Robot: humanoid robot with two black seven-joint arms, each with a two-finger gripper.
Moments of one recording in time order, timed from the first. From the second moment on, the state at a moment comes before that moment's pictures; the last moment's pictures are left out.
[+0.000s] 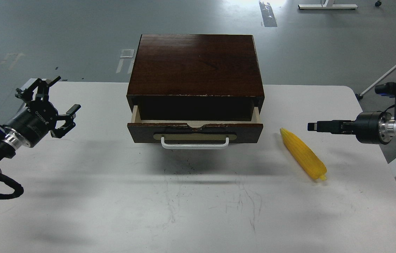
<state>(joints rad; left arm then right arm) -0.55 0.74 -0.51 -0.92 0.07 -0.49 -0.49 1.03 -0.79 -0.03 0.92 -1.38 0.40 0.49</state>
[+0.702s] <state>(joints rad) -0.55 0.75 -0.51 -0.92 0.08 -0.49 -0.49 1.06 -0.67 -0.29 0.88 -1.42 0.29 0.49</state>
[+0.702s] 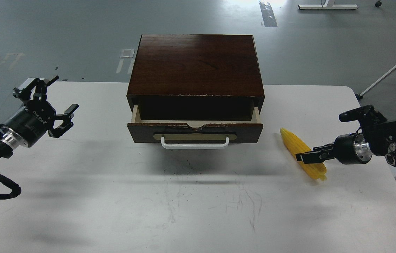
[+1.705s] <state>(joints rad) -0.55 0.76 -0.53 -0.93 0.08 -0.49 -0.49 1.60 -0.81 -0.19 1.11 -1.37 0.29 0.49</state>
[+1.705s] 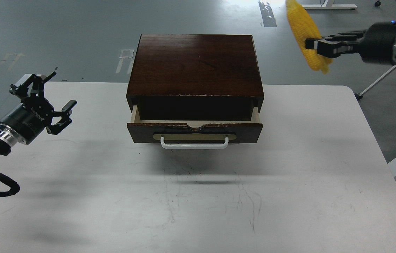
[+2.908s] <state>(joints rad) -0.55 0.77 -0.54 -0.93 0.09 -0.49 -0.49 1.83 -0.19 -0.60 1.12 -1.63 0.14 0.49</state>
